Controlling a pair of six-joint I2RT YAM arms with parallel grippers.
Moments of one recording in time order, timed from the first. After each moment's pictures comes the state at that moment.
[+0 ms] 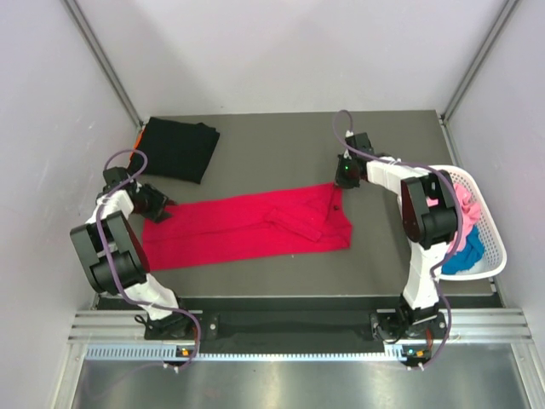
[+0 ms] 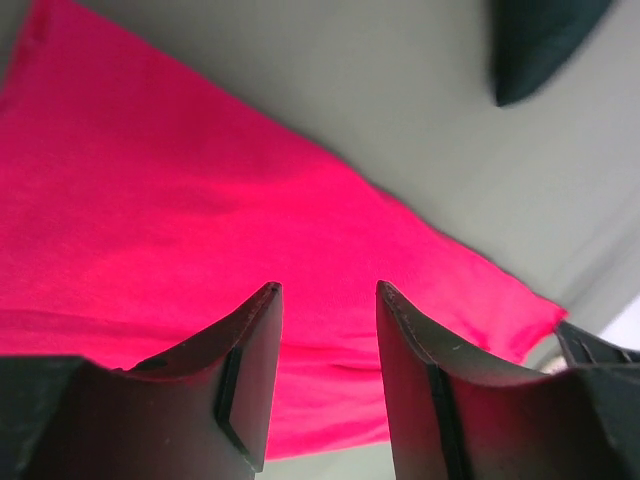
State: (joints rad) left arm 0.44 1.61 1.01 -0.48 0.43 -0.61; right arm 0.28 2.00 1.35 -0.30 -0.10 0.42
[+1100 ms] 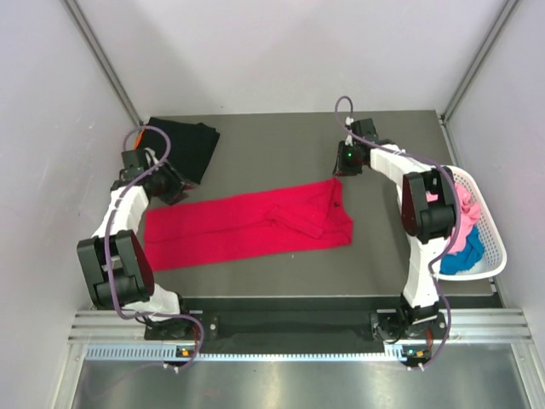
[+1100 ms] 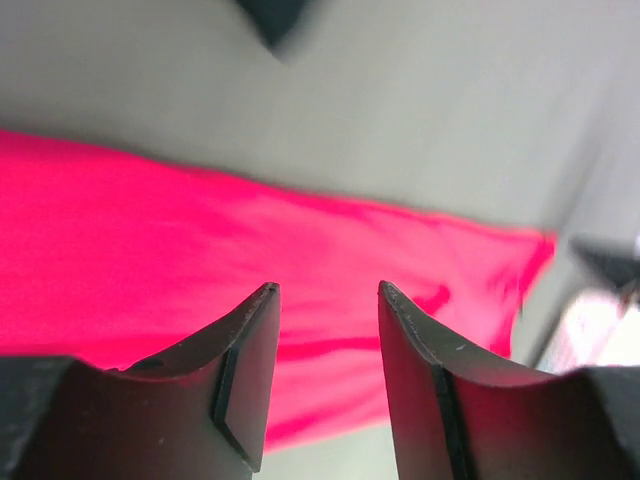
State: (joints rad) left arm 0.26 1.50 1.06 -0.45 0.39 -0.60; right arm 0.24 2.07 1.53 -0.40 -0.17 0.32
